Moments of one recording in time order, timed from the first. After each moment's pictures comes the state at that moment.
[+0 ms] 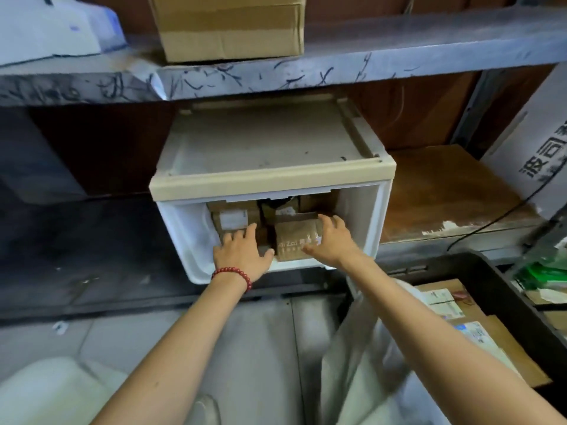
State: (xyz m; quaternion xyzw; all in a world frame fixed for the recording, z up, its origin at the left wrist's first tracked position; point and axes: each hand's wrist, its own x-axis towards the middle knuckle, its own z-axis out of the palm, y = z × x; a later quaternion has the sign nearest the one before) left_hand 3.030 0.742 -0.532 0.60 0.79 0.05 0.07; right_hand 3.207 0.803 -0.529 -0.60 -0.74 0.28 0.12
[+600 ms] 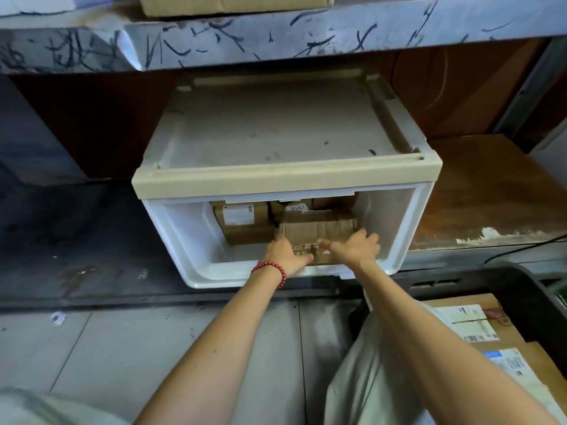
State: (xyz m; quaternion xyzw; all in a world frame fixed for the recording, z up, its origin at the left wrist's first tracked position) left_hand 3.054 0.826 -0.598 0.51 0.77 0.19 0.33; right_hand 3.197 0.867 -0.585 -0.73 -0.57 0.34 0.15
